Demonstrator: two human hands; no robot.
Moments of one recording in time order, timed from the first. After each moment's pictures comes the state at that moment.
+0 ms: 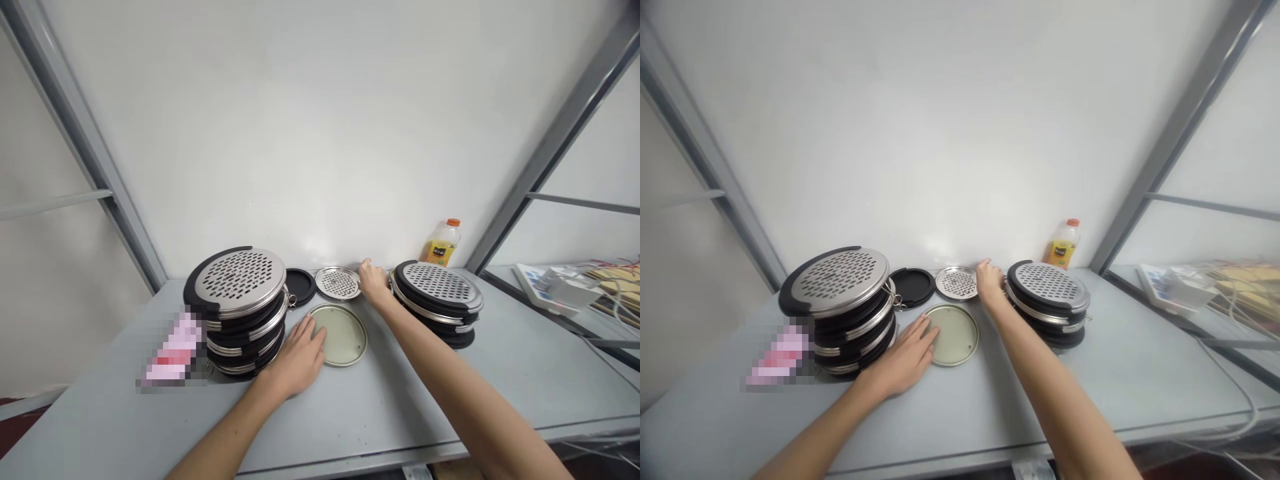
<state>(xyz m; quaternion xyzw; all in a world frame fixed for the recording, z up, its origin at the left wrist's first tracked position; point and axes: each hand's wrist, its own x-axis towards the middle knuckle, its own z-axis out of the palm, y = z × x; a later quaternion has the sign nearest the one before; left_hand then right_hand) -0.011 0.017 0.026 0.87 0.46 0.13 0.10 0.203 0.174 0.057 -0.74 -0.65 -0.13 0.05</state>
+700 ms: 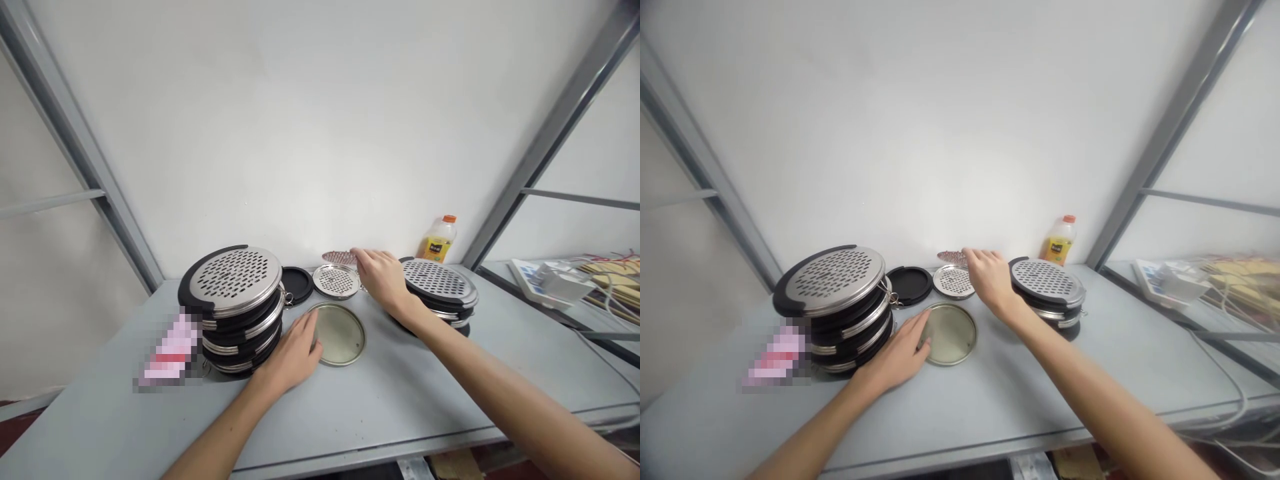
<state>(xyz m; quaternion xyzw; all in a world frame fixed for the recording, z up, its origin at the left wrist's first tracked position) -0.011 0.020 0.024 0.83 0.49 0.21 0.15 0.210 0.105 0.108 -0.51 -0.78 -0.24 0.27</state>
